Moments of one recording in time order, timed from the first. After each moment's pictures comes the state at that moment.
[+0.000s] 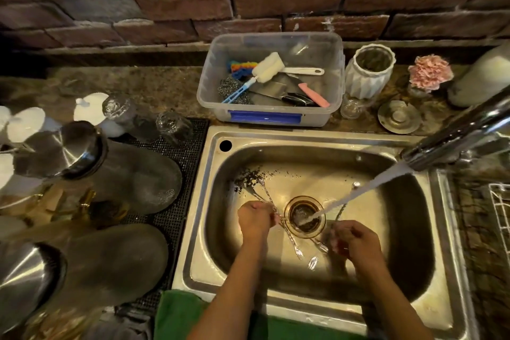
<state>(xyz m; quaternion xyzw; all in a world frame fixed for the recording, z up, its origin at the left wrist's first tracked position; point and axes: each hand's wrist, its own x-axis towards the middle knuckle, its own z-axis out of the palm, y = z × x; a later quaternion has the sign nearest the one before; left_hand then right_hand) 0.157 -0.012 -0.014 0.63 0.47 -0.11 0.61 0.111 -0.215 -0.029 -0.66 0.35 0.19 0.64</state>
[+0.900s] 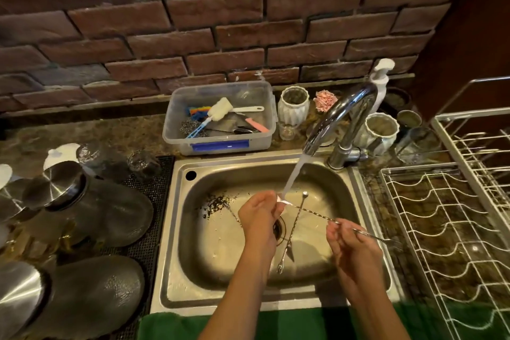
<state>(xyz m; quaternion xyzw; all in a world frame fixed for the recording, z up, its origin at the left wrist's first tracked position) 0.137 -0.095 0.100 0.50 0.33 -0.11 0.79 0.055 -0.239 0.101 -0.30 0.42 -0.07 0.86</state>
